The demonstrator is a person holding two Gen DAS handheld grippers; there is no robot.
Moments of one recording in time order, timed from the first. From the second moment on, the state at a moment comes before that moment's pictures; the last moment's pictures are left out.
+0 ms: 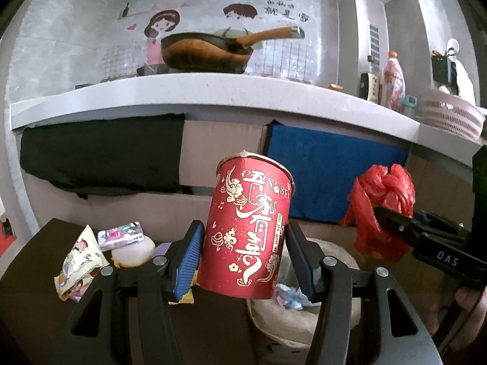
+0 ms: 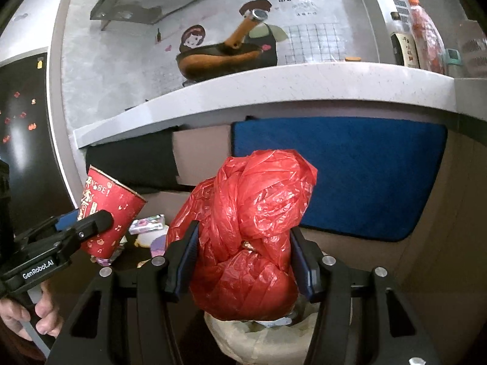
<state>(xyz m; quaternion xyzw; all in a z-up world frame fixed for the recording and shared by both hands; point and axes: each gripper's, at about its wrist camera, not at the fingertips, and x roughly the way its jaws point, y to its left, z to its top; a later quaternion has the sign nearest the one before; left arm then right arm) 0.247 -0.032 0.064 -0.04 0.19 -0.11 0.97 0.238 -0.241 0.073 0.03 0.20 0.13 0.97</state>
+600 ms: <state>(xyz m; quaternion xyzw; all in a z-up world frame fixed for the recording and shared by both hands) 0.284 -0.061 0.030 -0.04 0.24 -0.15 0.96 0.262 -0.261 0.046 0.05 0.23 0.10 0.97</state>
